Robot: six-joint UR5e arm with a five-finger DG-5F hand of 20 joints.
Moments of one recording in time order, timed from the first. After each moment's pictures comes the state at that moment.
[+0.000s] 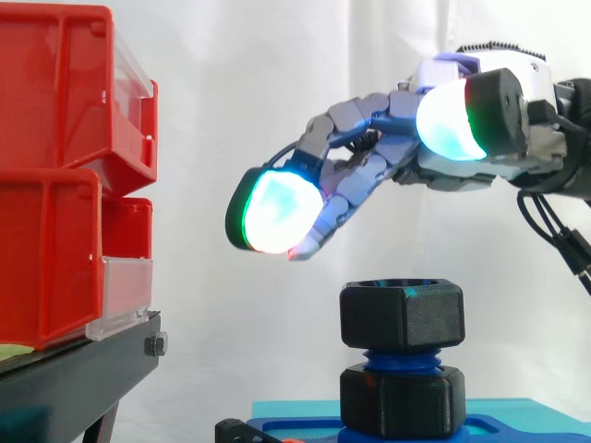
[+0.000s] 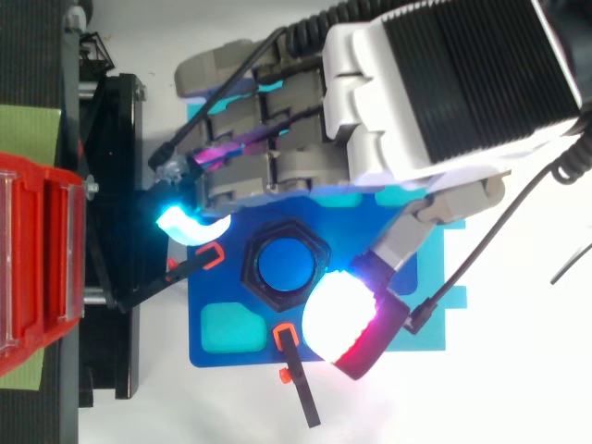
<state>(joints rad) -0.01 -2.28 -1.08 -2.81 -1.98 -1.31</state>
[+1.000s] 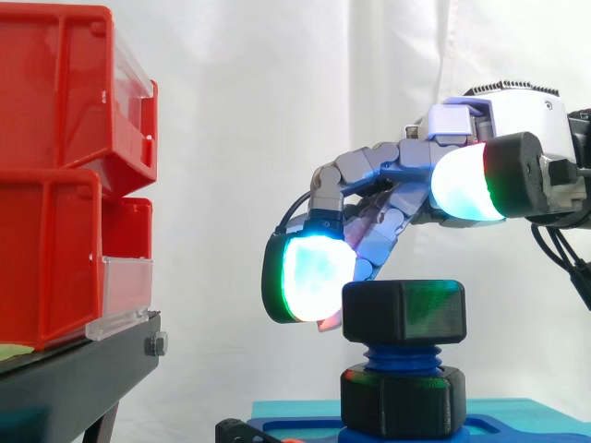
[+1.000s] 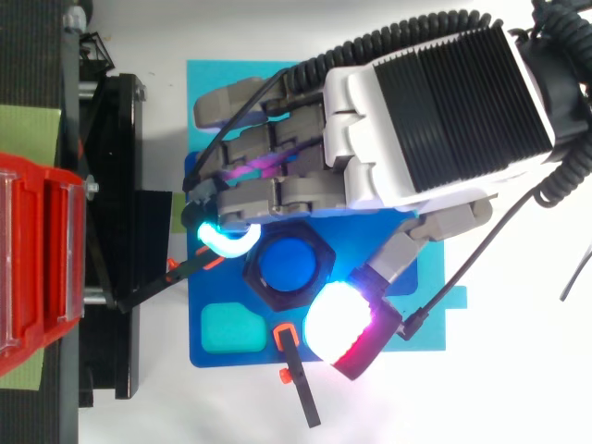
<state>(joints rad) 0.00 -2.28 -1.11 -2.83 -1.97 -1.33</state>
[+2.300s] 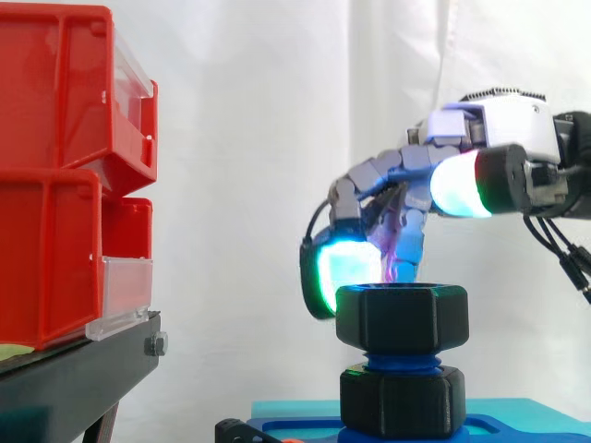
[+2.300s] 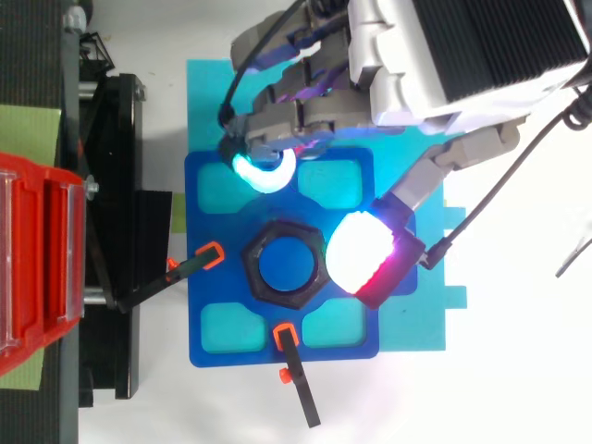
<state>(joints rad) -0.06 -2.28 -1.07 -2.87 -2.03 -1.34</state>
